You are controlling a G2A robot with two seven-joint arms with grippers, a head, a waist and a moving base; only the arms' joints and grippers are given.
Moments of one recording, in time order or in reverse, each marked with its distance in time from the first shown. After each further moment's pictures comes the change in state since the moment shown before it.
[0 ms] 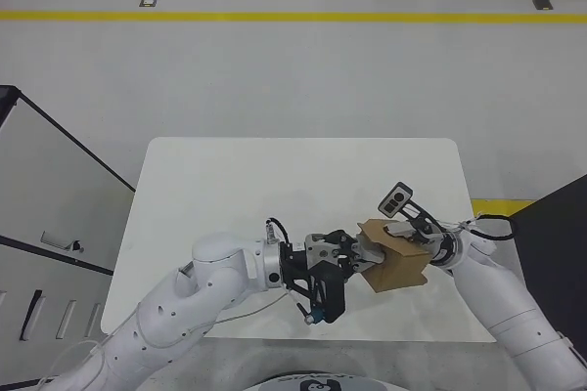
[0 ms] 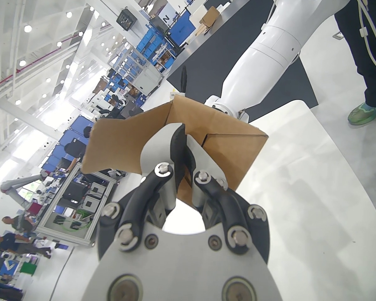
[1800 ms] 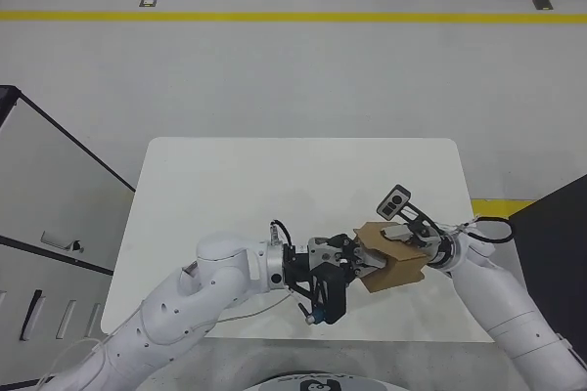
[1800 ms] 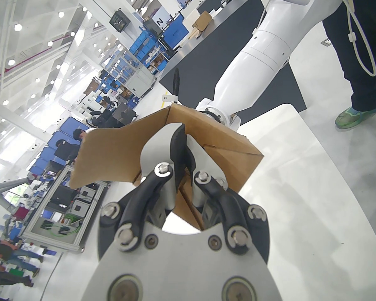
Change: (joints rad) left arm -0.013 0.000 0.022 0.021 -0.026 -0.018 0.006; right arm -0.011 -0.002 0.000 -0.008 -0.018 -0.010 0.000
